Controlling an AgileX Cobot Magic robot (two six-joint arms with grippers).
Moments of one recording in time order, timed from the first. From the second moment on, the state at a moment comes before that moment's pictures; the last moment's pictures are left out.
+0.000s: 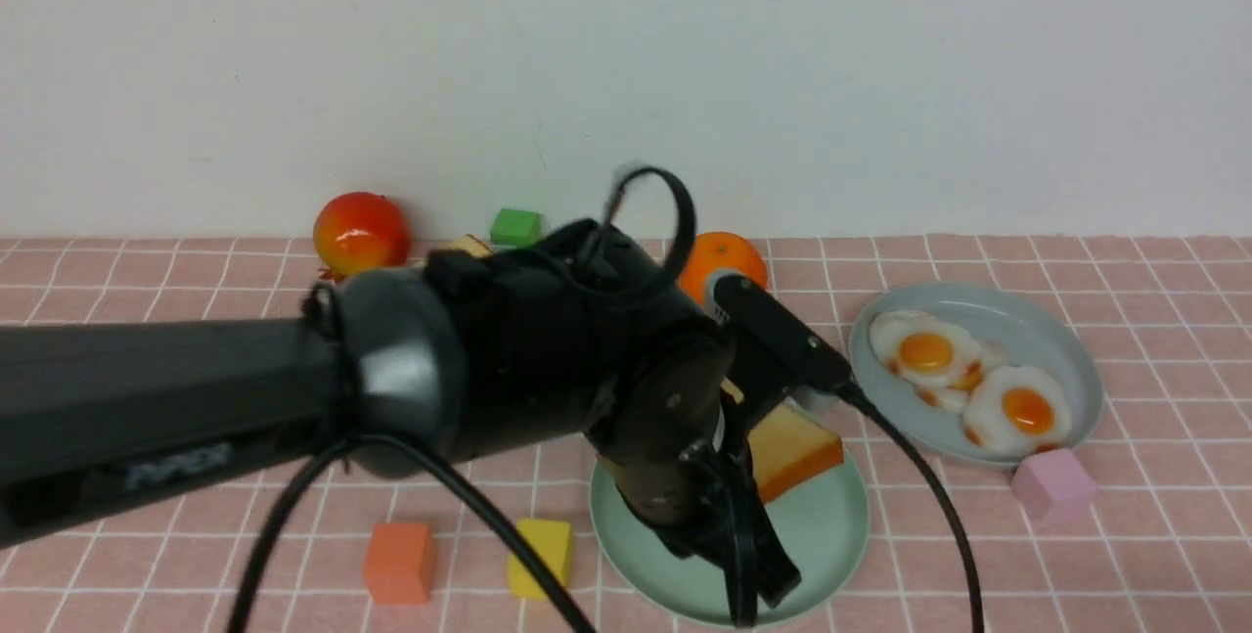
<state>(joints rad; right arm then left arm) 0.14 -0.01 0.02 -0.25 0.40 0.34 -0.86 1.83 -1.33 0.12 0.66 -0.09</state>
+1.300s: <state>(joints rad) 0.14 -0.01 0.03 -0.25 0.36 0.34 -0.86 1.96 -1.33 0.09 0.58 -0.09</state>
